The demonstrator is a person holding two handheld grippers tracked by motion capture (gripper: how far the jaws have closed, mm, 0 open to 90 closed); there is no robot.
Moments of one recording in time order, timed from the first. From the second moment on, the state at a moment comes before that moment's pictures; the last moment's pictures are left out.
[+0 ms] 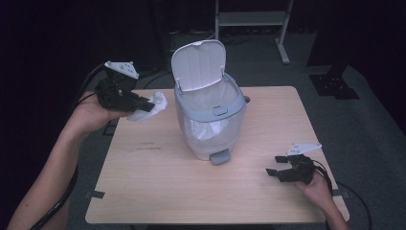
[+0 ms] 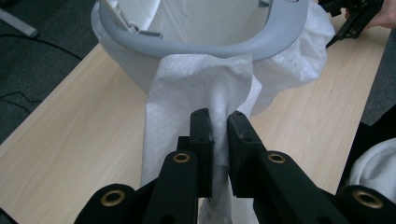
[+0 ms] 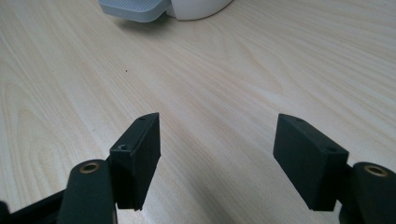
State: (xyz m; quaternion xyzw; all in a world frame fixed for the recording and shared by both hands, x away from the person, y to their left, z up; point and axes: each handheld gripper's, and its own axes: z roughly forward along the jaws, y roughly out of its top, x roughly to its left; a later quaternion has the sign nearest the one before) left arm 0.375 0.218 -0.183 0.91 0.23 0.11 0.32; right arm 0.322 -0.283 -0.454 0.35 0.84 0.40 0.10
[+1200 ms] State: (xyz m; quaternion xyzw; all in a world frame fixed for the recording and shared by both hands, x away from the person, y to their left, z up) left arm 0.406 0.169 -0.152 0.92 0.19 0.11 0.31; right arm 0.322 -0.298 -0.454 0.37 0.83 0.41 0.11
